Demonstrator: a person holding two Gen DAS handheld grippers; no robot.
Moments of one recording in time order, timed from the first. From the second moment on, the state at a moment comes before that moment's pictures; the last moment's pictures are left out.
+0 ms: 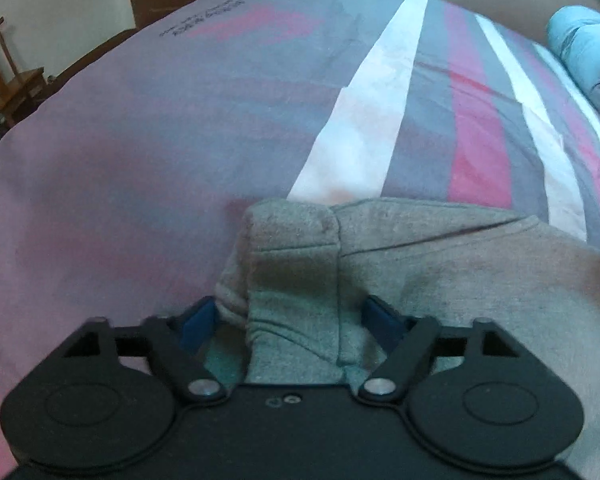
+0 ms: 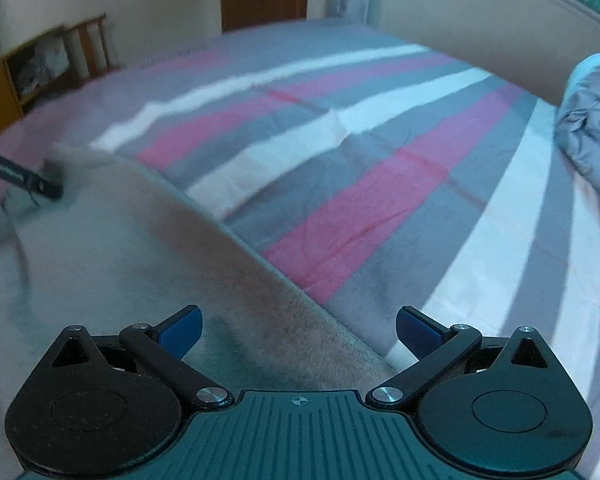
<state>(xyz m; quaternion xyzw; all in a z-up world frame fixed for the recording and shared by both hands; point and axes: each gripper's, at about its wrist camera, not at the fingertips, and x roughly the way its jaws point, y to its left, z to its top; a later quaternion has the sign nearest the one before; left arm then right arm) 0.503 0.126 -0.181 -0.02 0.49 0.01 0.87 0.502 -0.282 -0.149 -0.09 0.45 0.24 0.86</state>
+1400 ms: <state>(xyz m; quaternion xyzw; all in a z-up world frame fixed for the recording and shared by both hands) 0.215 0.206 -0.140 -0.34 0.49 0.04 0.80 0.193 -0.328 -0.127 0.38 0.48 0.08 0.79</state>
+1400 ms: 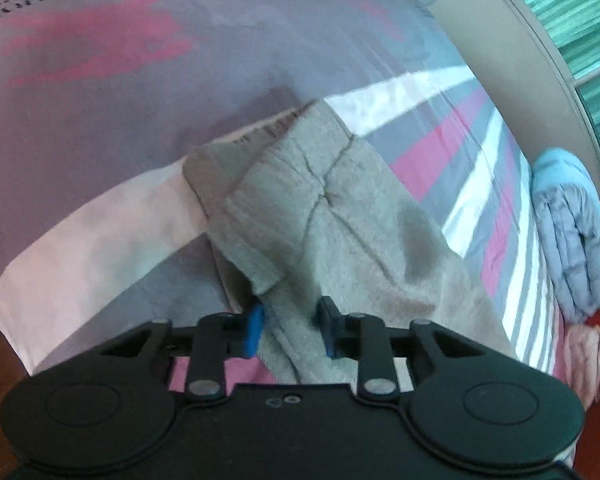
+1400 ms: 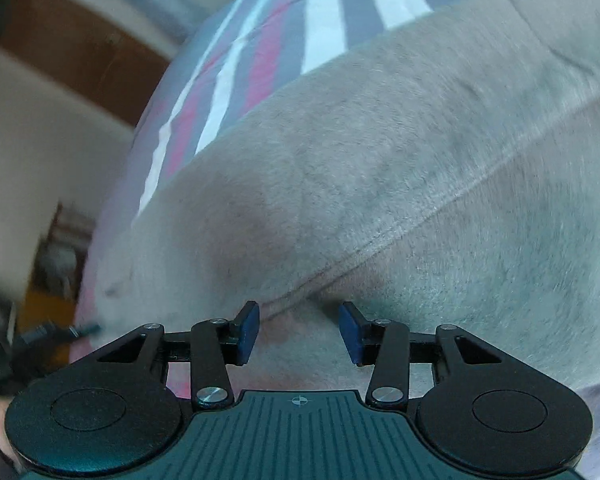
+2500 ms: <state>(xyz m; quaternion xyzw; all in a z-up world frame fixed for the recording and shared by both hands) 0.181 0.192 -0.104 -0.22 0.47 0.00 0.85 0.171 -0.299 -0.119 0.35 0.42 0.08 0.83</state>
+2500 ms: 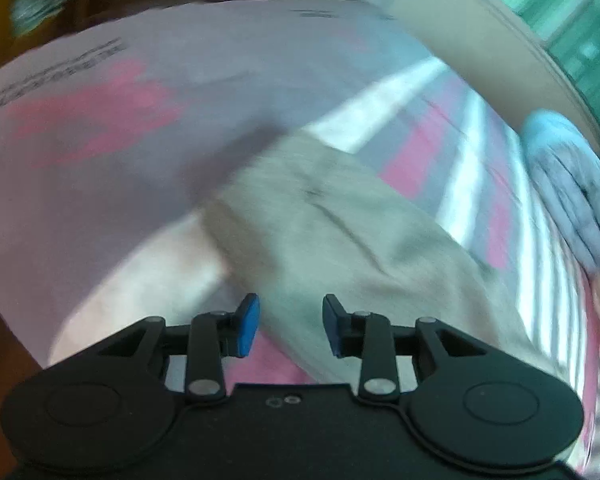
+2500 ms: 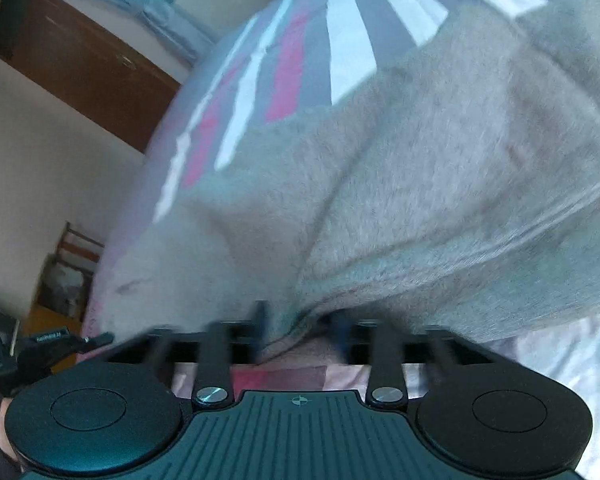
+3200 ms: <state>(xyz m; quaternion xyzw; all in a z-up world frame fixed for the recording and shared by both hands) 0.171 0.047 -0.149 -0.15 0.52 -0.09 0.84 0.127 -0.477 -0.144 0.52 0.35 -0.11 0.77</state>
